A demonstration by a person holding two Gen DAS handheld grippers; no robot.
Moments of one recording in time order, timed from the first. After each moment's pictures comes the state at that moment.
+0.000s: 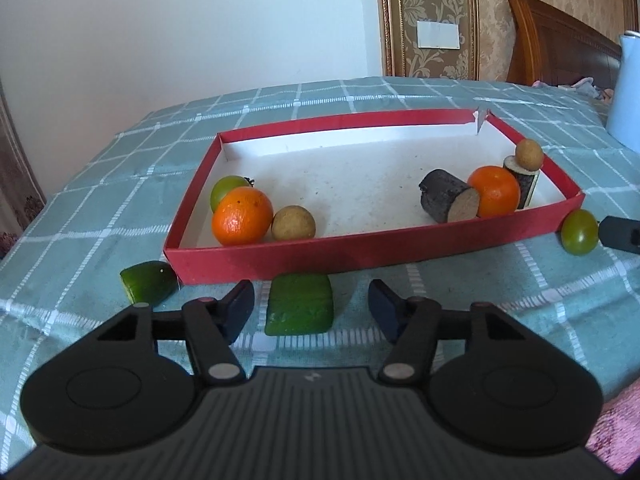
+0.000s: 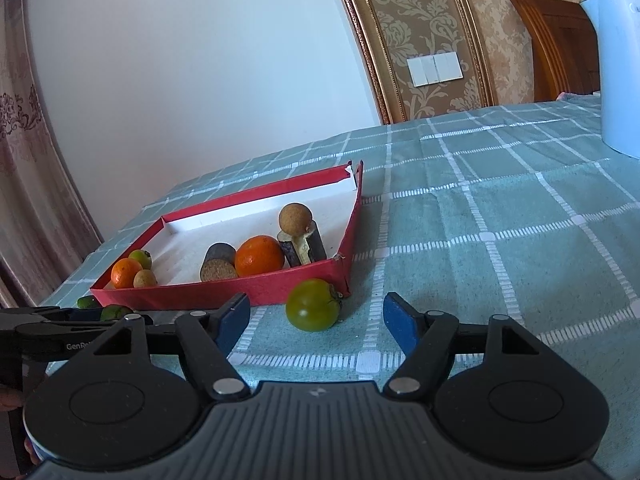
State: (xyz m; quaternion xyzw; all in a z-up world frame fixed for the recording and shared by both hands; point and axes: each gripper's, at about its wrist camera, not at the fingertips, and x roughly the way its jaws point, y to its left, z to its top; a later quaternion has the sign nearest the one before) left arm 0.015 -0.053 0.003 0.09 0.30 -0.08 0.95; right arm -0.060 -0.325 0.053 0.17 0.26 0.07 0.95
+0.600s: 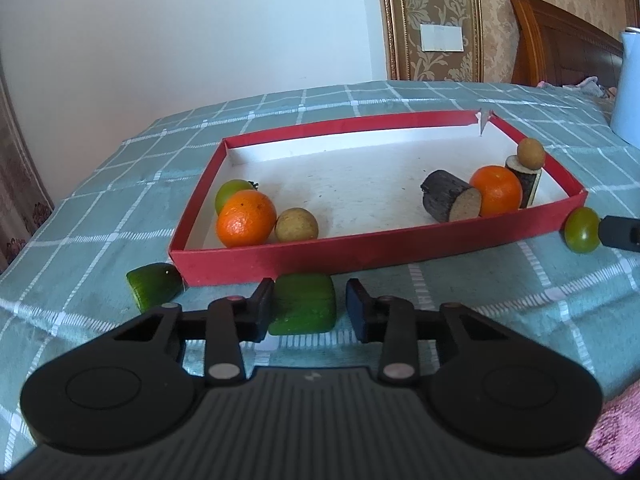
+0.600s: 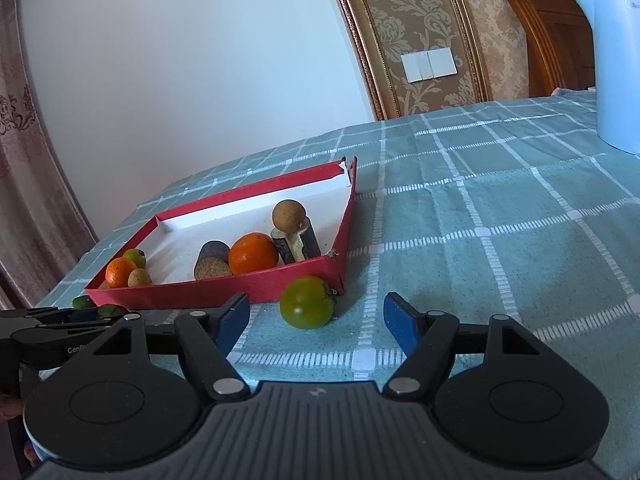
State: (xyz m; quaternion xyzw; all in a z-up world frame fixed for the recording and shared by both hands) left arm 0.012 -0.054 0.002 0.09 0.30 -0.07 0.95; right arm -0.058 -0.324 0.052 0.17 0.27 0.06 0.95
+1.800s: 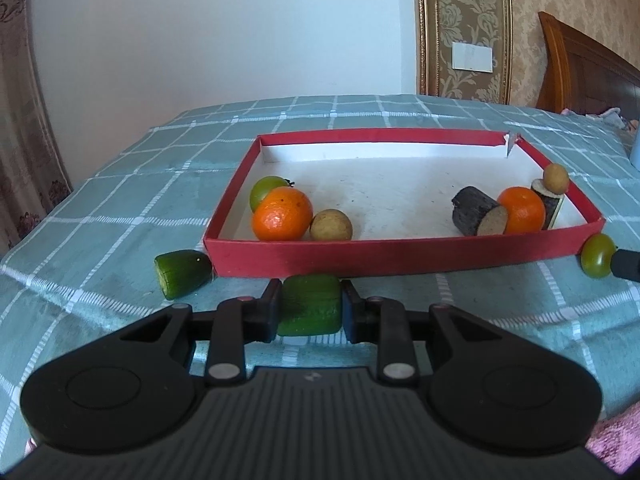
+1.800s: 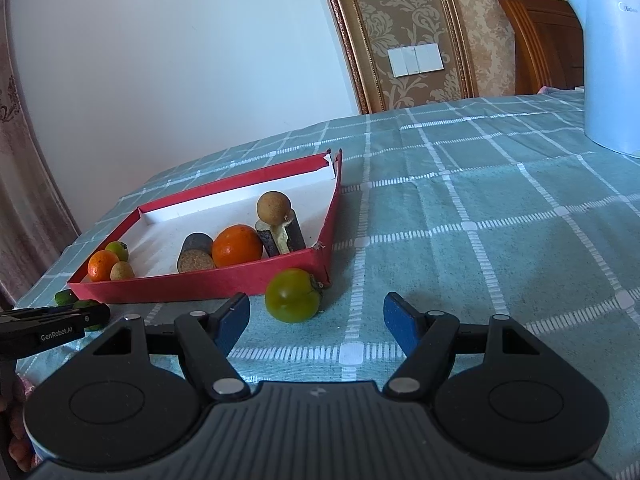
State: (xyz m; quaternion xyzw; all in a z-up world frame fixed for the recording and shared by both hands) left arm 0.008 -0.038 0.004 0.05 0.29 -0.04 0.96; right arm -0.056 -0.321 0.051 0.15 0.28 0.03 0.95
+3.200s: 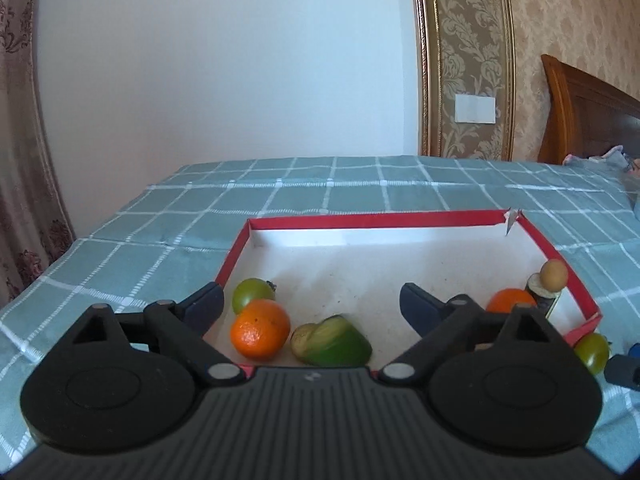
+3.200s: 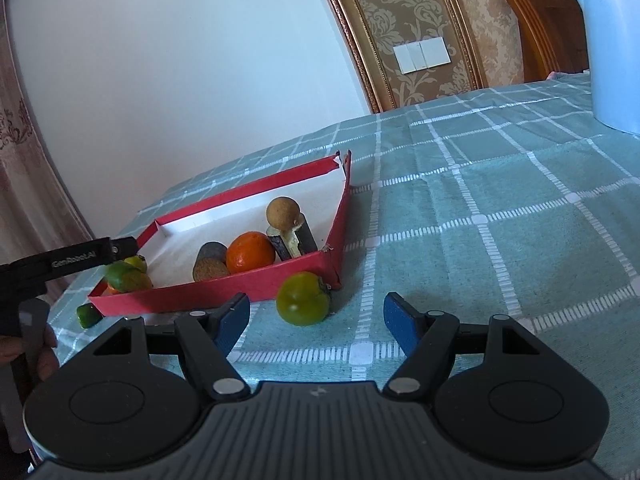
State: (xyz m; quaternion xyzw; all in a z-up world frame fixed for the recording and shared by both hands) left arm 0.036 -0.060 0.042 0.04 0.22 -0.03 0.97; right arm -0.058 -0.331 0.048 0.19 0.27 0.06 0.94
